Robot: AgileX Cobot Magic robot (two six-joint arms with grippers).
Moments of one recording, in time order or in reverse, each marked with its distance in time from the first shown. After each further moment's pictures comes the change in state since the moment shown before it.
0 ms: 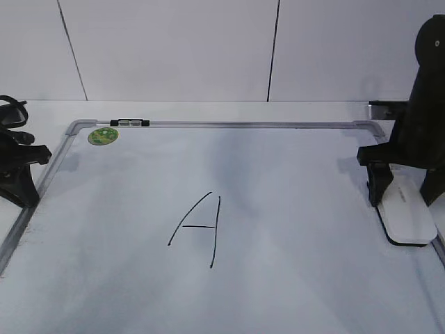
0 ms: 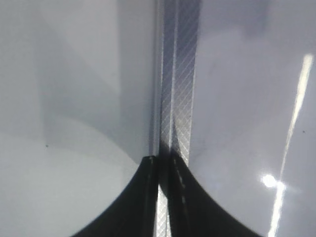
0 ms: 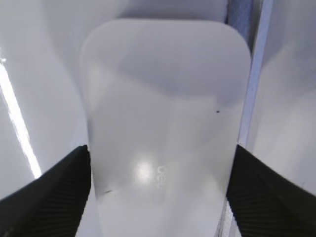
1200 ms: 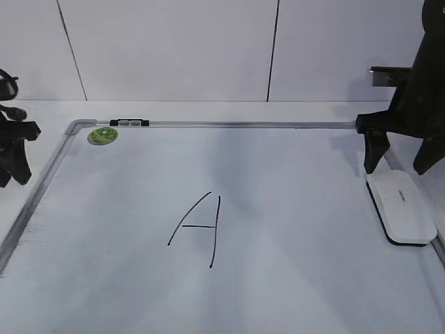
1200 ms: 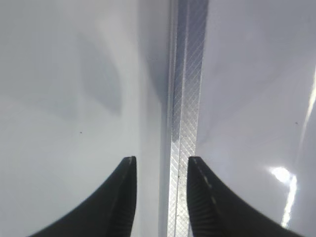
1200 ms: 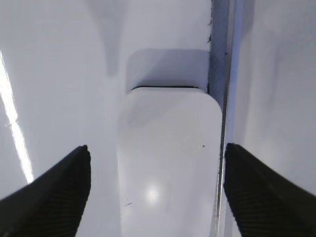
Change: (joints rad) left arm 0.000 -0.025 -0.127 0.087 0.158 -0.053; right arm 0.000 -0.012 -0.125 -0.006 0.004 0.008
